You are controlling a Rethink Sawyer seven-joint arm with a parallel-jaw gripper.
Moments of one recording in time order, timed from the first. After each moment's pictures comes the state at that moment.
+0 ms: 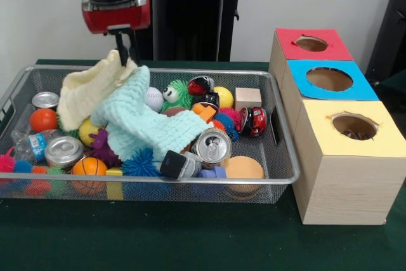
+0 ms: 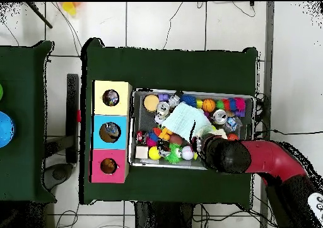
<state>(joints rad) -0.94 -0.79 0.59 1.92 -0.52 0.62 1.61</state>
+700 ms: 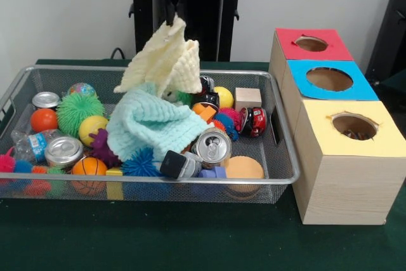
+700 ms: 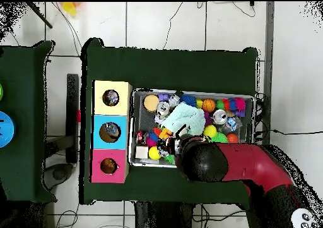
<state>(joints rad) -0.81 -1.01 0.58 2.02 -0.33 0.63 1.61</state>
